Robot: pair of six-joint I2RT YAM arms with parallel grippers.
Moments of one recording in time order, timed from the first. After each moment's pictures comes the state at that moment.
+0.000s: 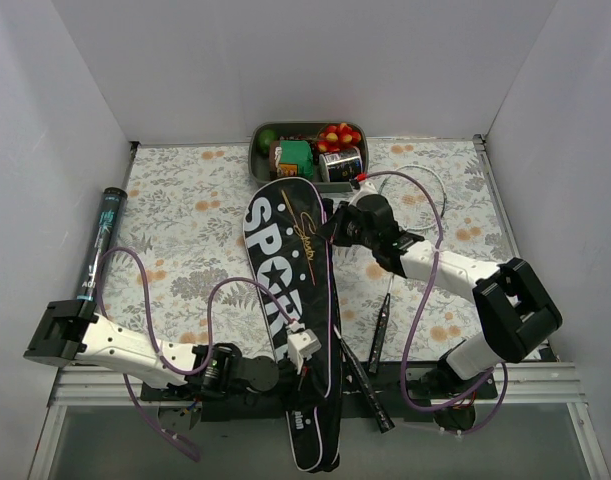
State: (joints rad) left arm -1.73 0.97 0.34 0.19 -0.19 -0.88; right arm 0.66 1.51 0.85 0.23 -0.11 0.68
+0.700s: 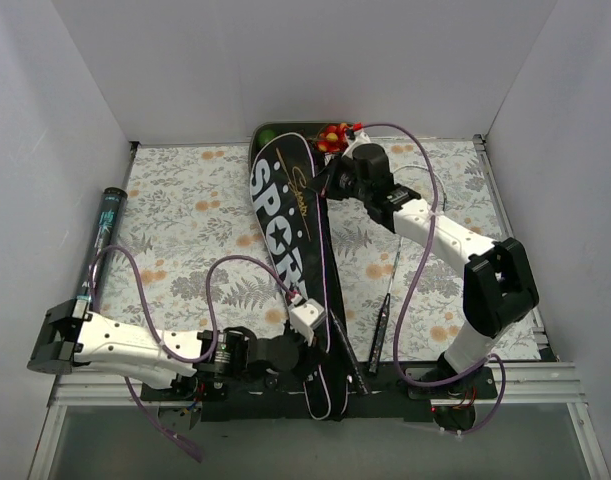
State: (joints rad) left arm -1.66 1.05 0.57 -0.07 -0.43 -0.73; right arm 0.61 1.66 1.26 0.04 -0.17 0.68
